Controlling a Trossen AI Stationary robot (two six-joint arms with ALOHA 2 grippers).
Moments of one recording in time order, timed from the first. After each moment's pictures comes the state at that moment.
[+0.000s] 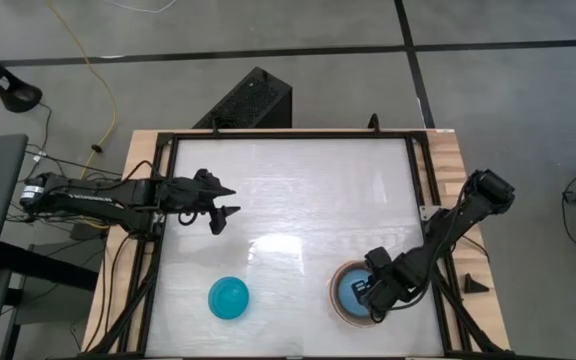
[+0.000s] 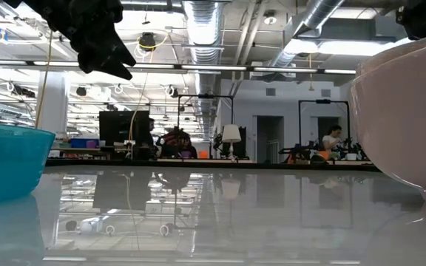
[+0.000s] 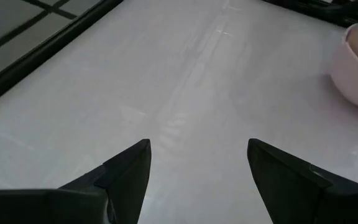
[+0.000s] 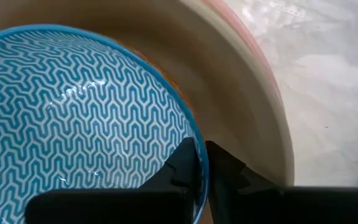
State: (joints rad) left arm -0.01 0.87 0.66 -0.32 -0.30 -0.33; right arm 0.72 1.56 1.13 -1.07 0.10 1.91
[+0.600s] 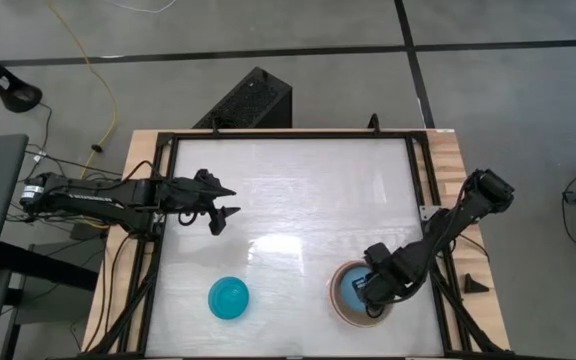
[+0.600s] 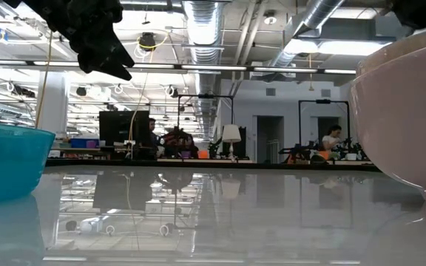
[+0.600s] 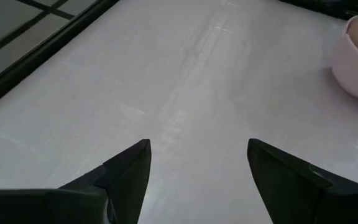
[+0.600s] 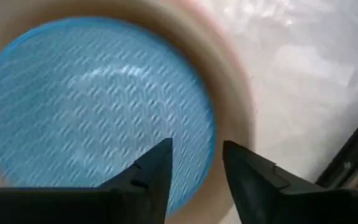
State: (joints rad) left arm -0.01 0.87 0.66 -0.33 -0.29 -0.31; right arm 0.68 1.56 1.24 -1.21 0.01 1.84
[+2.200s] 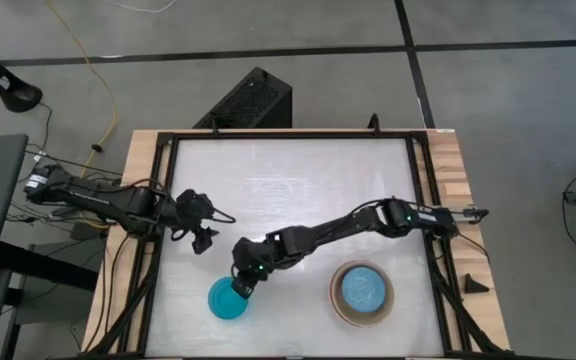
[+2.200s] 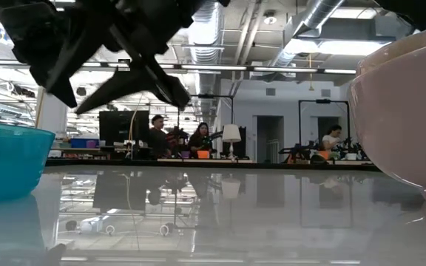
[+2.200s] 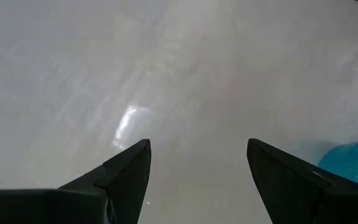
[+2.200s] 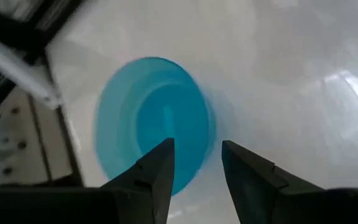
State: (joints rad) left arm -0.19 0.87 0.66 -0.73 -0.24 -0.59; right arm 0.23 2.34 2.10 -0.57 -0.06 0.86
